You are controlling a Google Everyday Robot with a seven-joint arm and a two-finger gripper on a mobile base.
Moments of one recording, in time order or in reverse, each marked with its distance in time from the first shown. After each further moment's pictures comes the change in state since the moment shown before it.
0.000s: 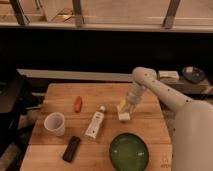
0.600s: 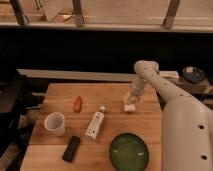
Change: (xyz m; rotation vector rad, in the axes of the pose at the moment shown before) arm -0.060 -0.009 -0.023 0.112 -0.080 -0.017
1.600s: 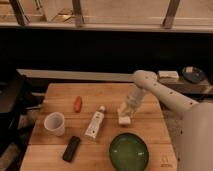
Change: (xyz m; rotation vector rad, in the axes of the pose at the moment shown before) arm 0.084 0.001 0.019 -0.076 0.092 0.092
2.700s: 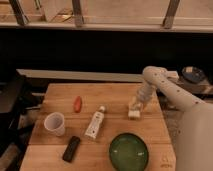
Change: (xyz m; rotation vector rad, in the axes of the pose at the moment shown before) arm -0.054 -0.033 -0.031 0.040 -0.103 0.081
